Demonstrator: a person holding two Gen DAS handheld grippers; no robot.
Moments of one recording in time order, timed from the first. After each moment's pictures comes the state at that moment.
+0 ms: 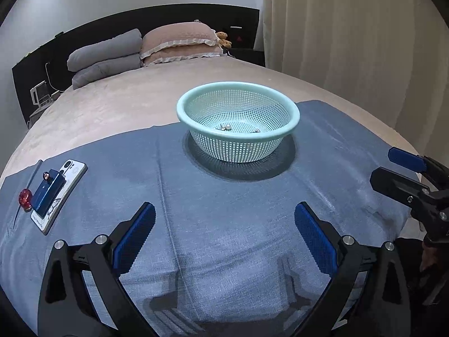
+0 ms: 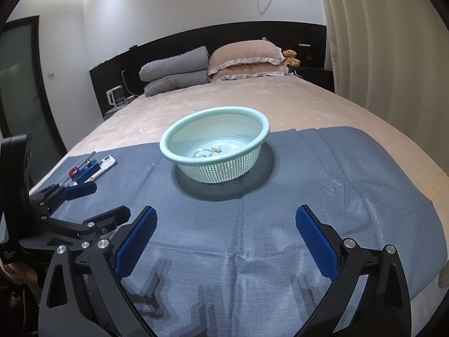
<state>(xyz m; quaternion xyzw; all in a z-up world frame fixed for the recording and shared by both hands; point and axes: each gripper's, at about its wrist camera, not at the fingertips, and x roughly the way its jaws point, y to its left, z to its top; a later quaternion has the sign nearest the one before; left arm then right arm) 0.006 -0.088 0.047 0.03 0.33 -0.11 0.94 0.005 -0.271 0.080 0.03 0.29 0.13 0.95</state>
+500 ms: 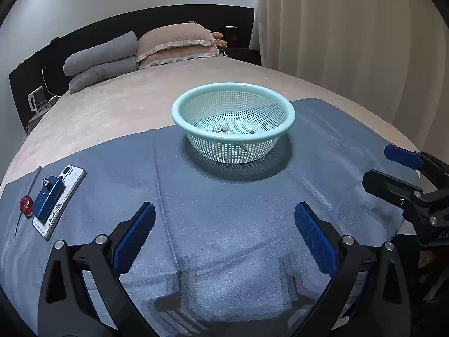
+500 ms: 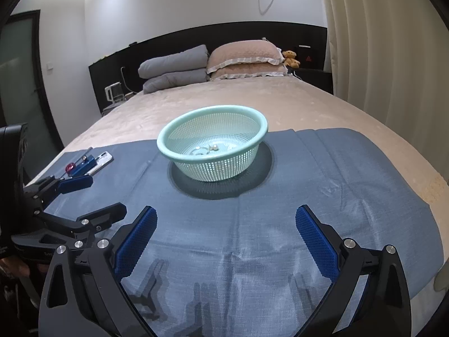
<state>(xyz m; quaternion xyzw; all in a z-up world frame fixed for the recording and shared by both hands) 0.007 -0.092 0.050 0.05 0.33 -0.11 0.94 0.006 -0.269 0.079 0.01 0.29 0.13 0.95</state>
